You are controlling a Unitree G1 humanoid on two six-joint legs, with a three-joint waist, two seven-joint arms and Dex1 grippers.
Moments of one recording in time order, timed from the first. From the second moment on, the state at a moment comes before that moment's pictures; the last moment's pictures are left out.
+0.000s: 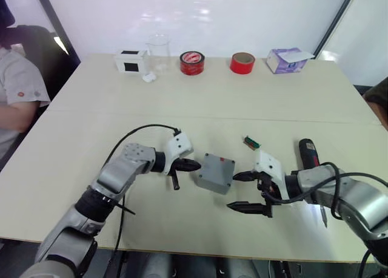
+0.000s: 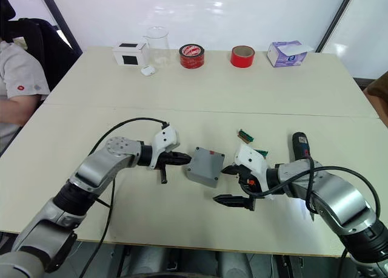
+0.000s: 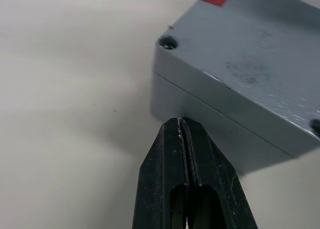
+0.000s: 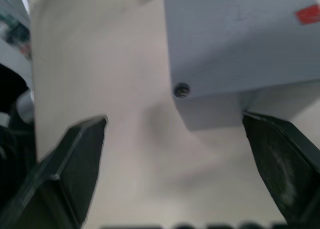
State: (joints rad) left arm -0.60 0.47 -0.40 0.00 -0.24 0.60 -0.94; right arm -0.21 -0.92 0.14 -0.54 0.62 0.89 0.90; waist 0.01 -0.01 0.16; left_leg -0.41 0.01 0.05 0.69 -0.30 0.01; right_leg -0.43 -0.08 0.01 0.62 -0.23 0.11
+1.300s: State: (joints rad) left arm -0.49 0.46 -0.32 -0.13 -0.30 0.68 -0.91; right arm -0.27 -0.93 0.14 -0.46 0.50 0.81 1.05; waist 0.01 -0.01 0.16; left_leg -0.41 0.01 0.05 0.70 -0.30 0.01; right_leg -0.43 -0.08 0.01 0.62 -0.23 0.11
